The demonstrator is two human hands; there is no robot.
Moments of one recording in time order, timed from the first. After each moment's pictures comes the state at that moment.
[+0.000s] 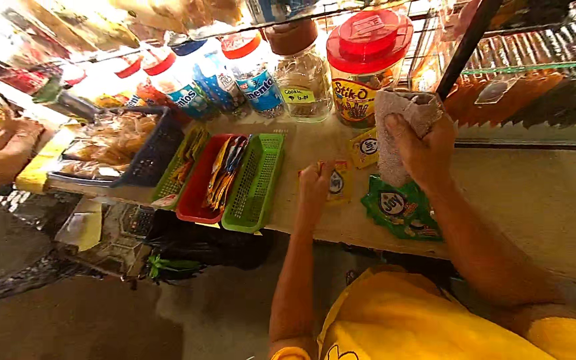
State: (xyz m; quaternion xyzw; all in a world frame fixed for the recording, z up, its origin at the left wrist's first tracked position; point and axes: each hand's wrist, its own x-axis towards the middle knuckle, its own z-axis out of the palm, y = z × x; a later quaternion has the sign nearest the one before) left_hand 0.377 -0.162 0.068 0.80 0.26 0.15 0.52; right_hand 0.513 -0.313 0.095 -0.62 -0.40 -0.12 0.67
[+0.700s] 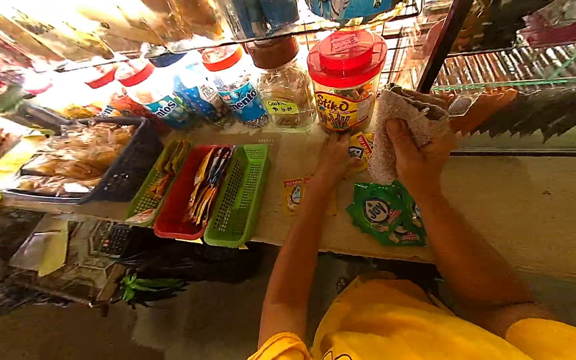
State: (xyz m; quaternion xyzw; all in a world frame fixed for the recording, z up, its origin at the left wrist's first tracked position) left_hand 0.495 -0.162 0.053 0.95 0.09 0.09 0.30; right_hand 0.522 -0.319 0.090 -0.57 -0.40 -0.23 0.68
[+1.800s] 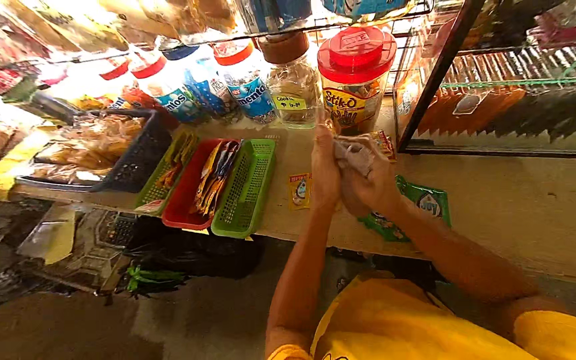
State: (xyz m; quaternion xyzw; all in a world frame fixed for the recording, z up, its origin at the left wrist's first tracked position) left_hand 0.414 -0.202 0.101 0.66 0.11 0.31 0.68; right_hand 0.475 -0.295 0.078 -0.64 -0.47 -0.05 0.60
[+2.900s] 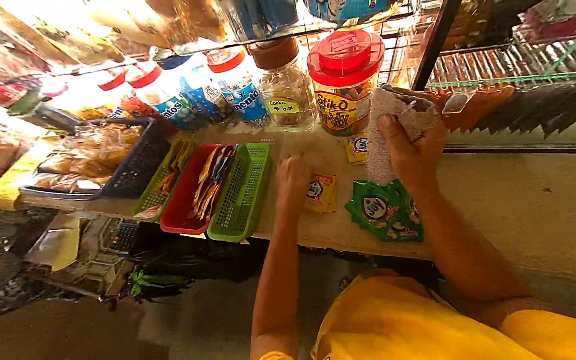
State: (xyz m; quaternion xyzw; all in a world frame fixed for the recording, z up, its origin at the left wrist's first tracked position) left_hand 0.411 -0.139 0.089 0.90 0.30 0.08 0.31; right_hand 0.522 -0.319 0.099 -0.57 -0.41 -0.21 0.68
